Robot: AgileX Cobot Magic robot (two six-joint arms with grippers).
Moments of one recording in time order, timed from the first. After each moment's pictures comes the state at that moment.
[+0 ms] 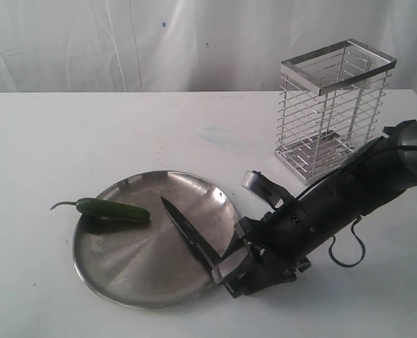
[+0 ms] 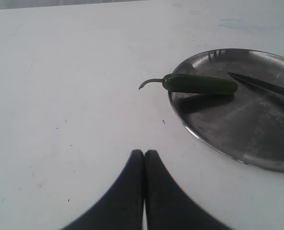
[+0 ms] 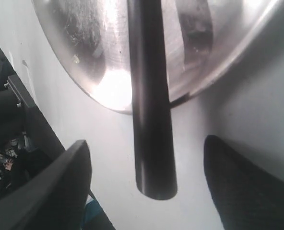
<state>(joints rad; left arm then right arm) -0.10 0.00 0.02 -0.09 0.39 0.05 0.26 2.01 -0.95 1.10 1.08 -0.93</state>
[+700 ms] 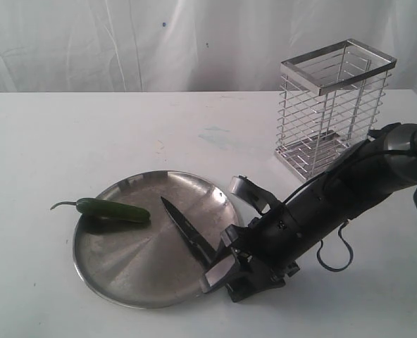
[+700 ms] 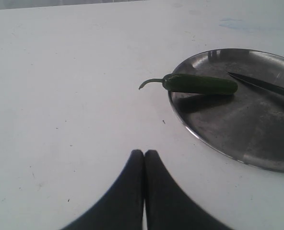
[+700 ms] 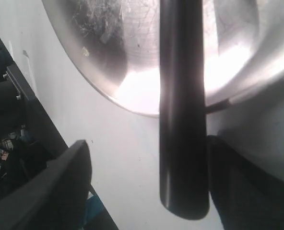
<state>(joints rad) -0.10 0.00 0.02 -0.09 0.39 0.05 0.32 2.01 -0.95 1.12 1.07 -0.93</state>
